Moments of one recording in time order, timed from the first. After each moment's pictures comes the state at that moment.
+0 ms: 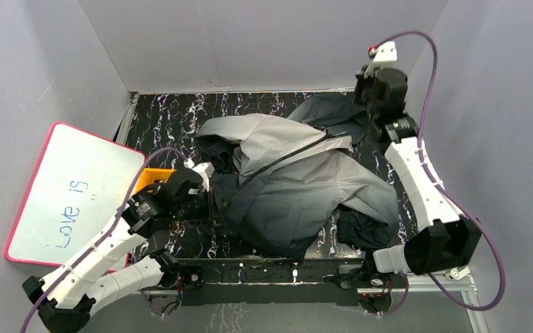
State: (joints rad) left arm -0.78 0.80 0.88 -0.97 0.15 -0.73; right arm 0.23 1.41 1.50 -0.20 0.22 -0.05
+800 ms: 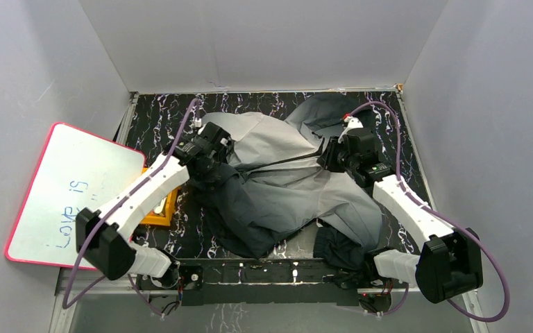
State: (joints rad) left arm -0.61 1.35 1.26 -1.09 -0.38 -0.50; right arm 0.35 1.18 0.82 -0.25 -0.16 0.40
